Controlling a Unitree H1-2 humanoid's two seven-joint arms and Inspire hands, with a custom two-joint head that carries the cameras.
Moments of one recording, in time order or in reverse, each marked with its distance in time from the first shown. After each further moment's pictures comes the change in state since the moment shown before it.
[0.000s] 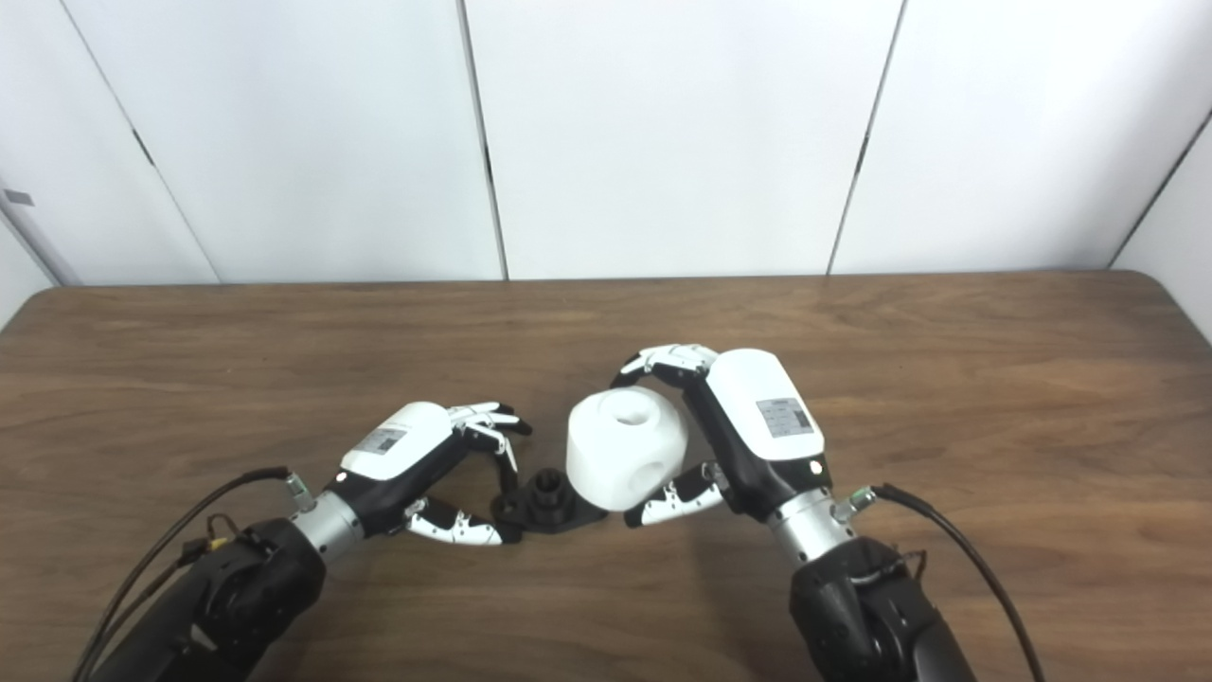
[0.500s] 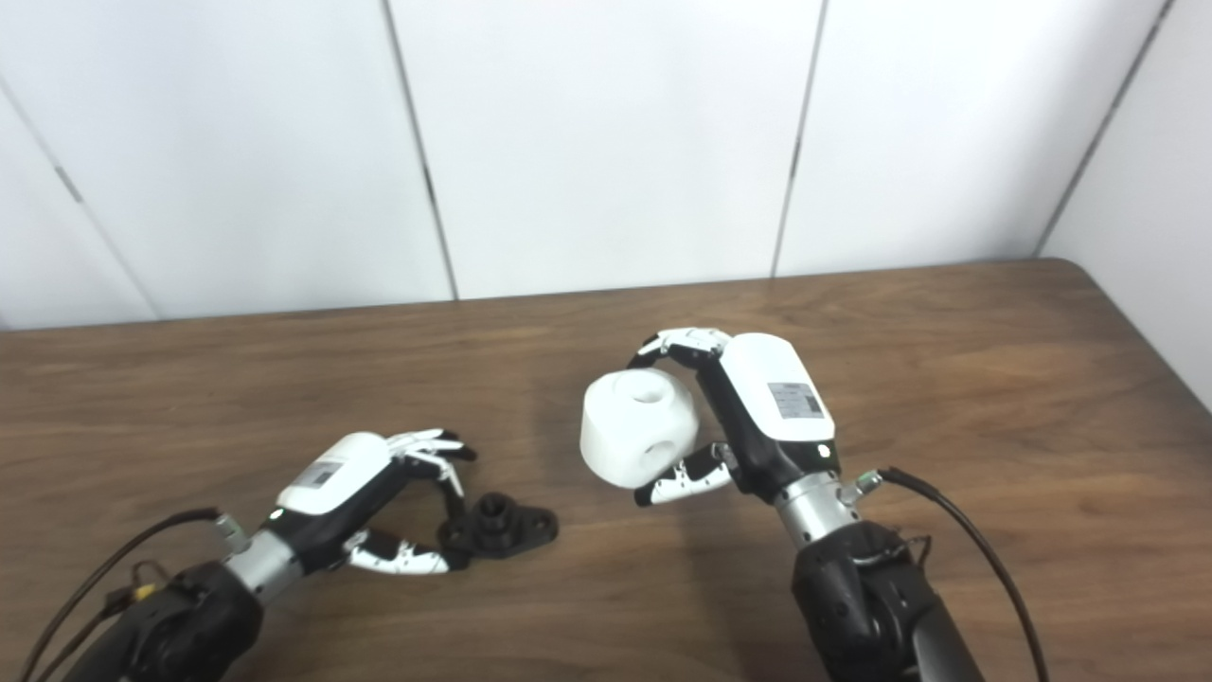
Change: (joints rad) left arm 0.012 0.024 0.016 0.007 -0.032 -0.036 -0.005; right arm 0.016 -0.030 -0.065 -0.052 0.006 0.079 -0.002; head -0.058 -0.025
